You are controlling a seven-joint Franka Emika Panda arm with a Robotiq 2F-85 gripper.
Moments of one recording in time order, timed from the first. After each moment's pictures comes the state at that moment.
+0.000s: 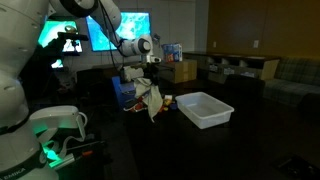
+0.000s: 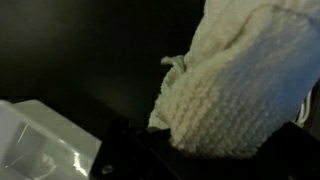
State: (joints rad) arm 0.59 0.54 0.06 -1.64 -0.16 2.09 0.20
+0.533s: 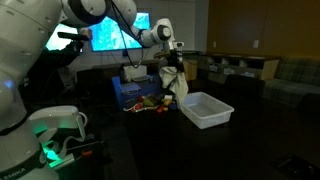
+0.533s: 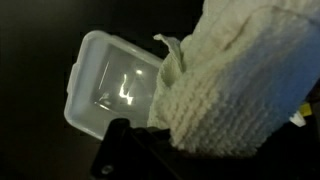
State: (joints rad) arm 0.43 0.64 0.04 -1.31 -0.26 2.09 0.19
